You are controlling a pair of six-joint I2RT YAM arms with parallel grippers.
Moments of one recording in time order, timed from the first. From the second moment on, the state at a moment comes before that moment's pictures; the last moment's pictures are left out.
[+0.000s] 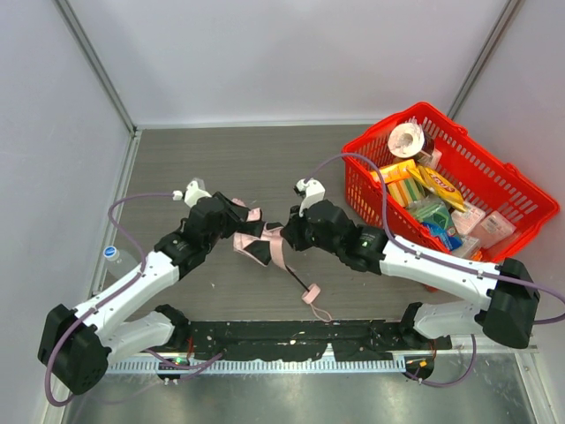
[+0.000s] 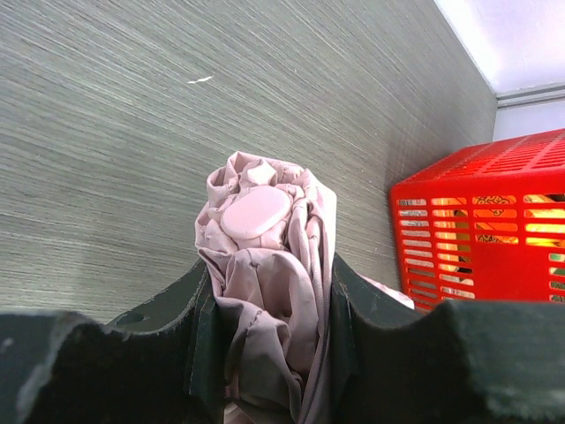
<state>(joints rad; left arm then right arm) -0.60 1.02 0.67 -0.18 -0.30 -1.07 1.01 1.25 0.94 -0.19 0.21 0.51</state>
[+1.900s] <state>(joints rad) -0.60 0.91 0.66 -0.21 -0.34 -1.39 1.07 1.10 1.03 -0.35 0.10 0.28</state>
